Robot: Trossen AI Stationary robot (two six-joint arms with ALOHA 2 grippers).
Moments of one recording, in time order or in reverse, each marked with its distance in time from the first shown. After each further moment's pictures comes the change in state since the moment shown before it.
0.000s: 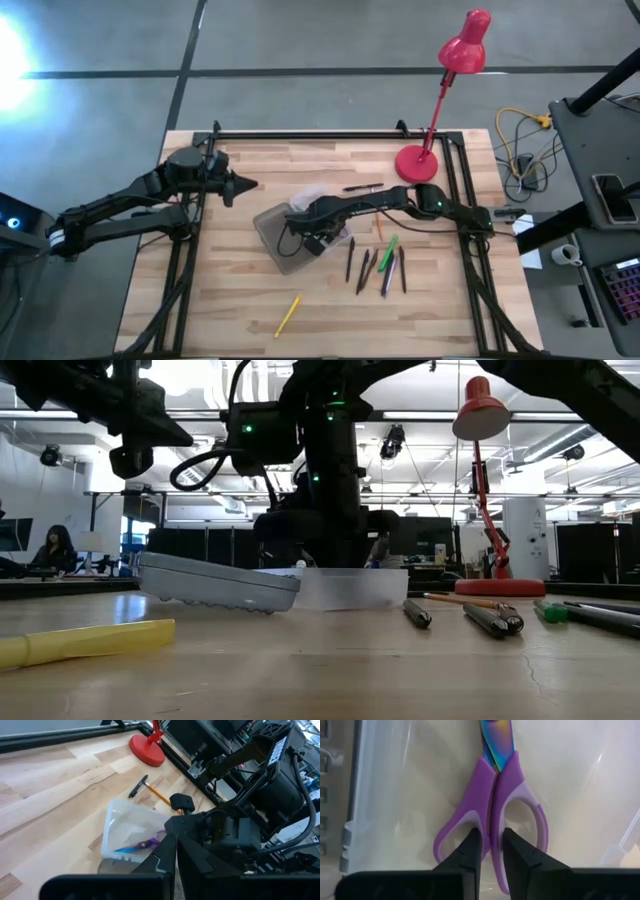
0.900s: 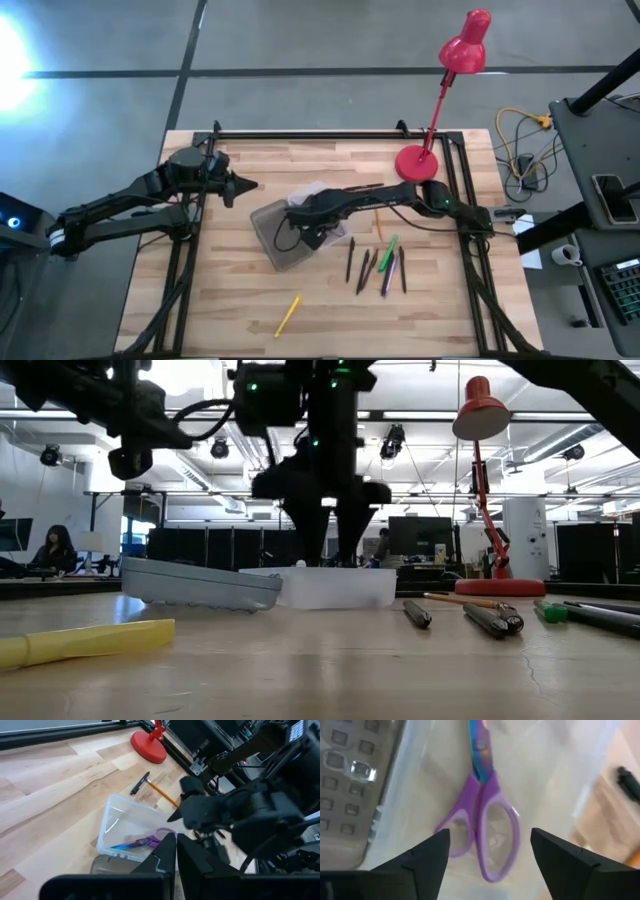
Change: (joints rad) left arm 0.000 0.004 -0.001 -0.013 0.000 0.007; right arm -0.001 -0.093 0.032 -0.022 0.064 -0.044
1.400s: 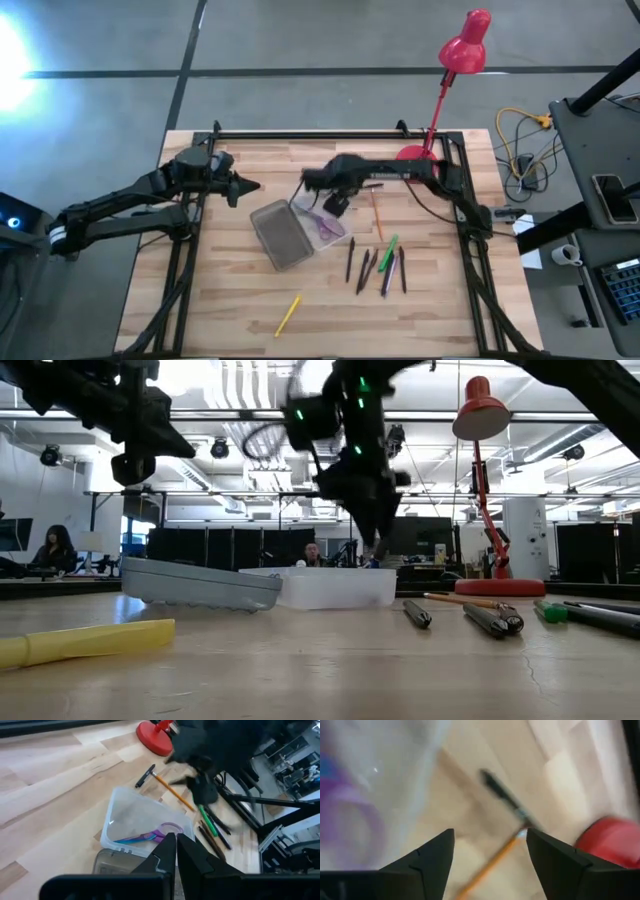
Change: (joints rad) left arm 0.000 0.048 -0.001 0.004 -0.001 -0.006; right arm -0.202 -0.147 -0.137 -0.117 0.097 -0.304
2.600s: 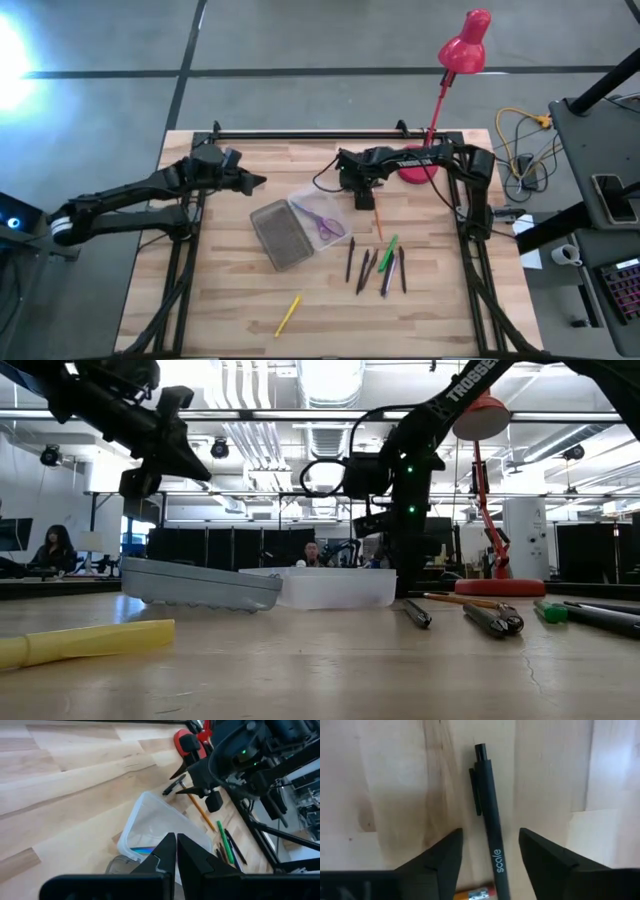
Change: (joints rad) left arm 0.001 0.153 0.002 0.088 -0.132 -0.181; right arm -0.222 -0.216 -0.658 0.682 -0.186 -0.787
